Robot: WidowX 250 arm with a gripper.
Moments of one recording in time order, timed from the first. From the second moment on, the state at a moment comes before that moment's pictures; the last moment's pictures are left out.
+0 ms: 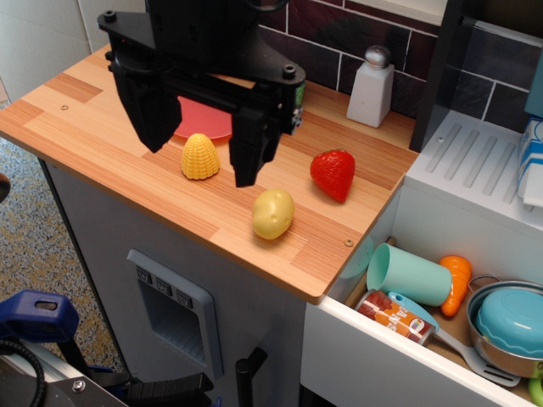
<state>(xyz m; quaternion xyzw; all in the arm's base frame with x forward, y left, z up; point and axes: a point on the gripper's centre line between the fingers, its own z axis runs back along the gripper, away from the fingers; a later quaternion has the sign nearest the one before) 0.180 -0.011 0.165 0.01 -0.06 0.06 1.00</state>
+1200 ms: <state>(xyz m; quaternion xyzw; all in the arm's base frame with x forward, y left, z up) 0.260 -0.008 0.080 0.00 -0.10 0.03 0.99</state>
